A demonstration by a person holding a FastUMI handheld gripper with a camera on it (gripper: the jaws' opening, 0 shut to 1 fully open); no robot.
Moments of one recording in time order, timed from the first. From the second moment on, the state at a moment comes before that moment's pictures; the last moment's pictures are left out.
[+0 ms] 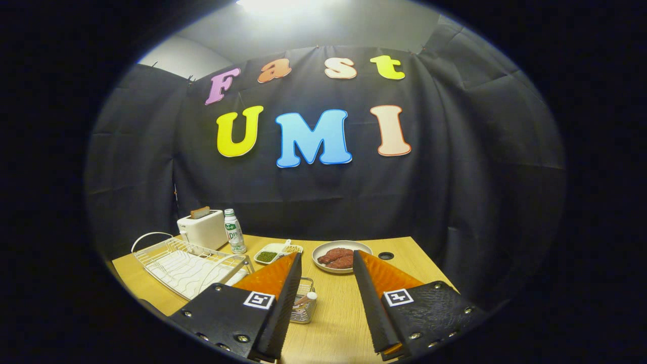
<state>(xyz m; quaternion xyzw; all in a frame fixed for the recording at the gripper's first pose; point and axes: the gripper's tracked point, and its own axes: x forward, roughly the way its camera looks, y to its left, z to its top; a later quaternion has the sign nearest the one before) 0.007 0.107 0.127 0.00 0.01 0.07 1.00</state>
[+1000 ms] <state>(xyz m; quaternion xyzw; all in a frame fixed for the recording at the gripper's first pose) 0.060 0.151 0.078 0.00 0.06 0.12 0.99</state>
